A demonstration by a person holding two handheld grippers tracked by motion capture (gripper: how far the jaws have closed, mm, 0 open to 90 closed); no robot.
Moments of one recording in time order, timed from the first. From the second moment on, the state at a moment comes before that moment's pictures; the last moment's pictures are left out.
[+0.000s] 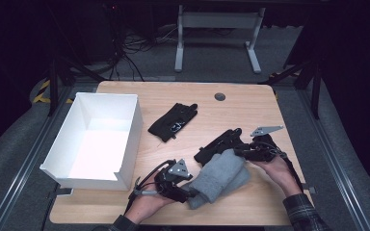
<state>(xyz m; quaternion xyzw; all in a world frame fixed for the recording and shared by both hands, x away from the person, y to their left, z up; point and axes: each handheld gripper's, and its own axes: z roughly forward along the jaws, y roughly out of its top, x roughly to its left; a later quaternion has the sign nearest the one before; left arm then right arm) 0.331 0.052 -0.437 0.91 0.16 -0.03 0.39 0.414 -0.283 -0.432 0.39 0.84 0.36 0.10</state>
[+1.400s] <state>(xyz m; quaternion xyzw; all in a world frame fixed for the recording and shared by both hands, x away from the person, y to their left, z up) 0.326 0.089 -0.423 0.89 0.20 -0.06 0.40 0.341 -0.286 -0.406 0.36 0.86 0.34 0.13</state>
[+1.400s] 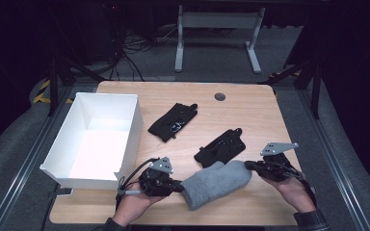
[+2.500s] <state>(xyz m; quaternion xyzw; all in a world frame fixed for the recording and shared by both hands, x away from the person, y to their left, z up) 0.369 0.036 -0.393 0.89 0.19 -0.03 0.42 0.354 -0.349 -0.445 0.45 0.80 0.34 0.20</state>
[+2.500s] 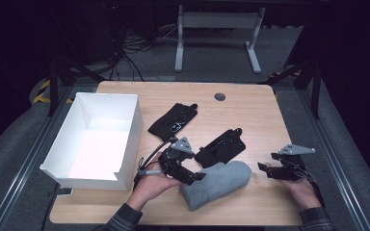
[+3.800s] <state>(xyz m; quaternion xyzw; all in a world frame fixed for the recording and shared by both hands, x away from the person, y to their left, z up) 0.363 -0.039 -0.447 0.93 0.18 -0.03 0.32 0.360 -0.352 -0.468 0.44 0.80 0.35 0.21</state>
